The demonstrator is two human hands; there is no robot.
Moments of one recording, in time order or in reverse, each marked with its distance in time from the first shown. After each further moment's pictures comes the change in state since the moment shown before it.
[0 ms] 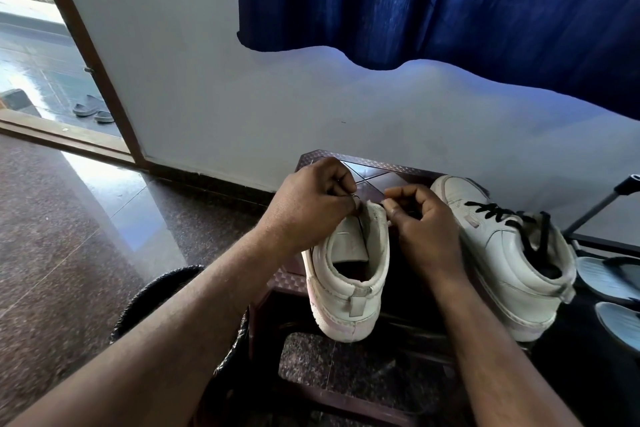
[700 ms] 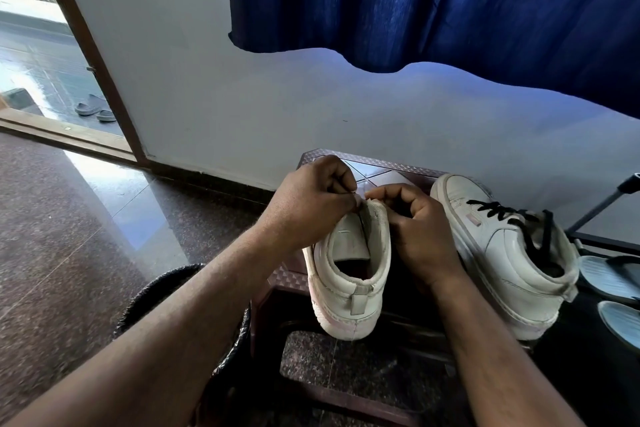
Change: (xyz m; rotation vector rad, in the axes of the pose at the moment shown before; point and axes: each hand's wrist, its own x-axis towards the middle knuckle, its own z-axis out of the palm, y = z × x) left_hand -0.001 0.000 -0.002 -0.022 -0.009 -0.015; right_hand -0.004 -0.007 0.005 0.170 -0.159 -0.029
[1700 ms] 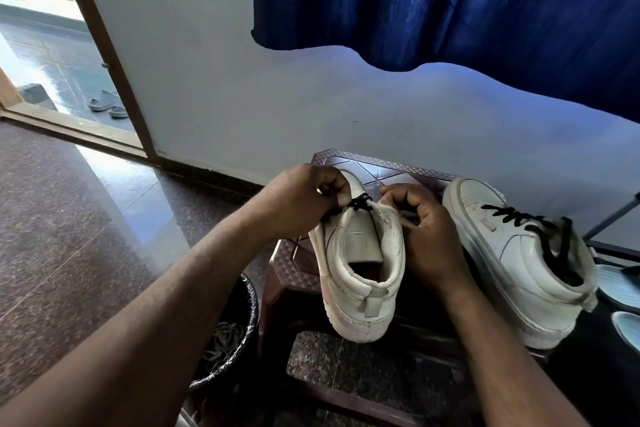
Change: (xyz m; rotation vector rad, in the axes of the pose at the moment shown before) left_hand 0.005 -0.013 -0.031 0.167 -0.144 0.020; right_hand 0.000 0.010 0.003 -0.120 -0.020 -0.133
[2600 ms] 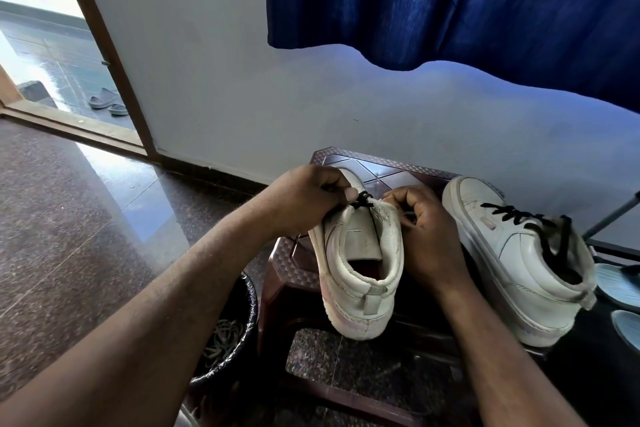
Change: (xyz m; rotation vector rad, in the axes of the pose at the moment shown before) left_hand 0.002 0.001 0.003 -0.047 -0.042 -0.046; right_hand 0.000 -0.001 0.000 -0.237 0.047 -0.034
